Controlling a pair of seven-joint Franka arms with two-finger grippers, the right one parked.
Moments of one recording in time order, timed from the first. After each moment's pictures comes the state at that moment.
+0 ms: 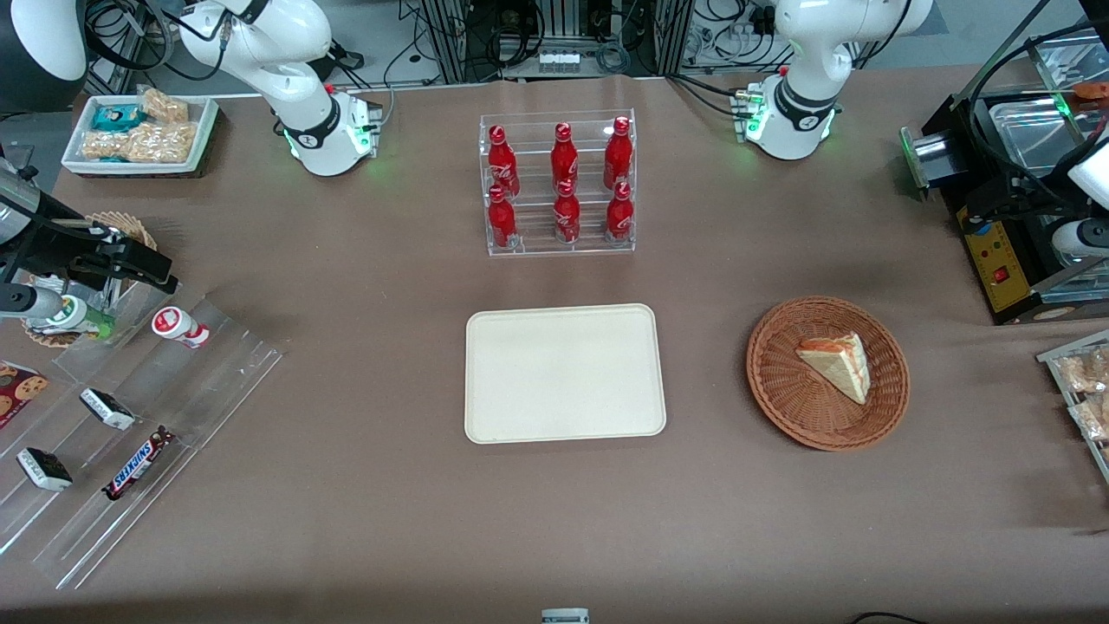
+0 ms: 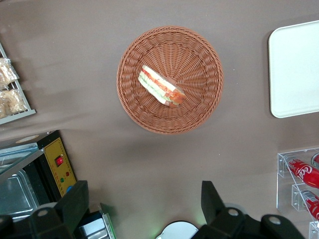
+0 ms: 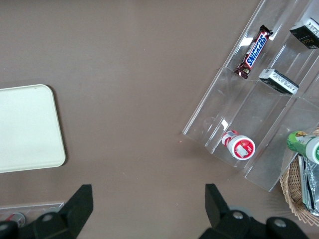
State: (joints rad) arm 0.03 -0.02 -0.01 -1.56 0.01 1.44 0.16
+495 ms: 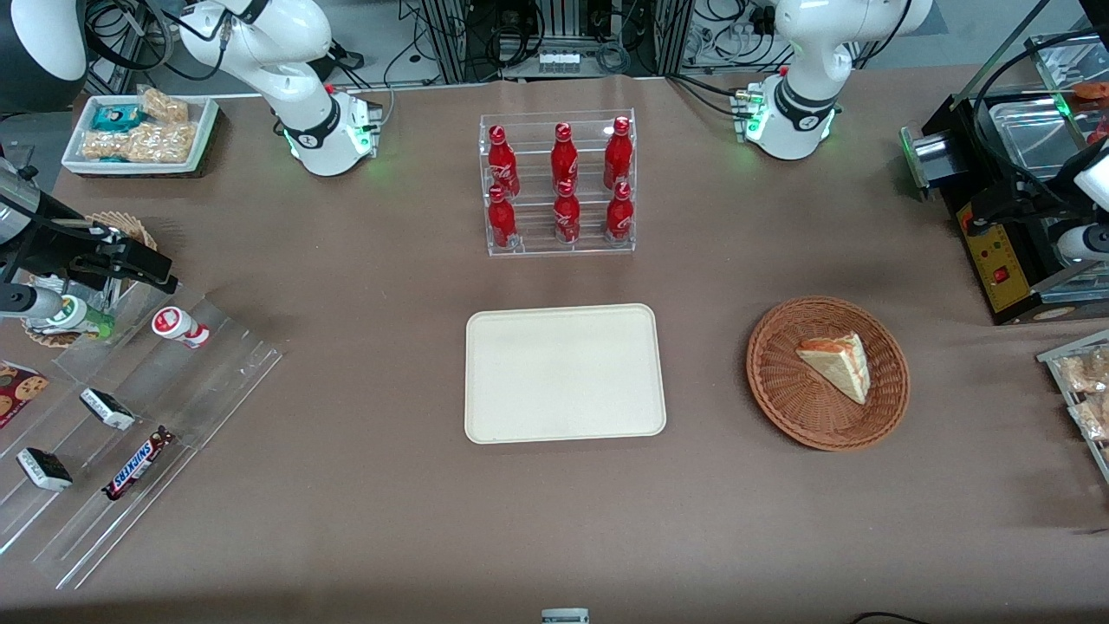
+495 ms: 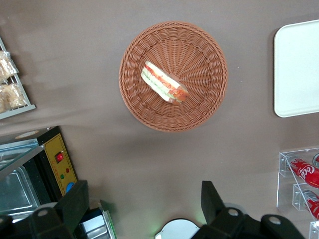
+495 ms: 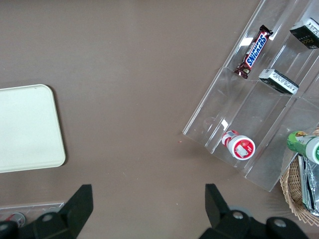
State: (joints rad) arm 0.05 0.00 0.00 -1.56 0.01 1.44 0.16
